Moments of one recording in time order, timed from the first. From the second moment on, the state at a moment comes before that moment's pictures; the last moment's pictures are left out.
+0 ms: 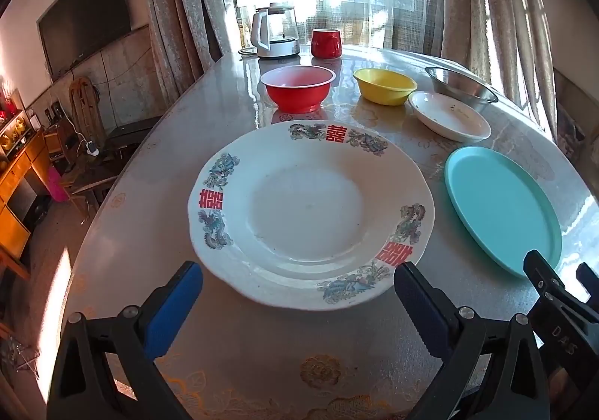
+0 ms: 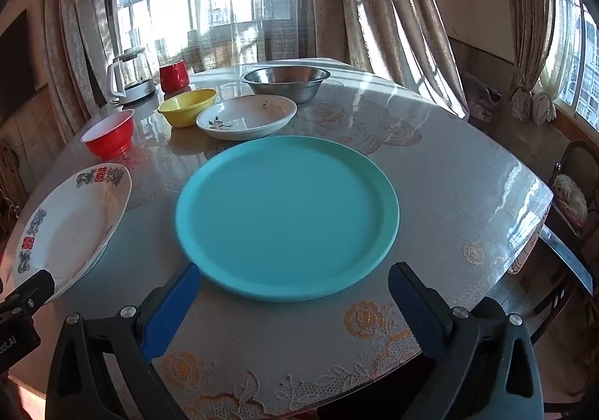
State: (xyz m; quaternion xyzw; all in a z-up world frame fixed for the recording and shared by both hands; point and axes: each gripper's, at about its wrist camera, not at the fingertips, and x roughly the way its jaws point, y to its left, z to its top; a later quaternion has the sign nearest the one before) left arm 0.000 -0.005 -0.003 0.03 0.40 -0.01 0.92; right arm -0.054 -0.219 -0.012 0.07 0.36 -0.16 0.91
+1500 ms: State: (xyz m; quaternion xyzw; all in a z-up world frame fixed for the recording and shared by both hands) left arm 0.002 -0.003 -0.012 0.02 0.42 -0.01 0.91; right arm -0.054 -0.217 -0.012 0.07 0.37 -0.15 0.92
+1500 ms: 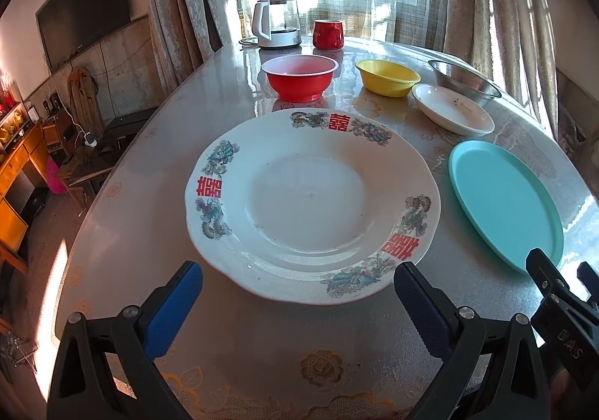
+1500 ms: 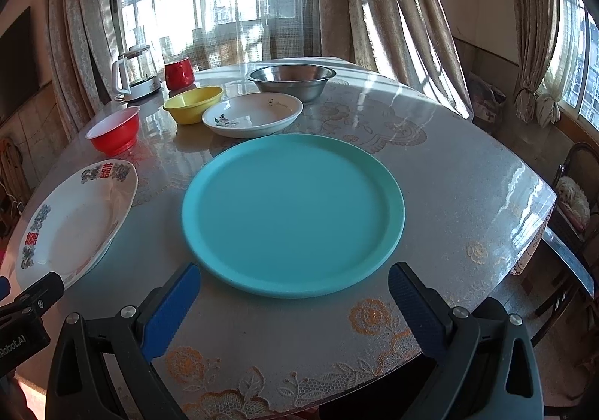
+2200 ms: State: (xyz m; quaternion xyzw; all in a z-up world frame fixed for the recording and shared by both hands) left arm 0.007 -0.009 -0.012 0.00 0.43 -0.06 0.90; right arm -0.054 -0.216 -0.003 0.05 0.33 -0.14 0.93
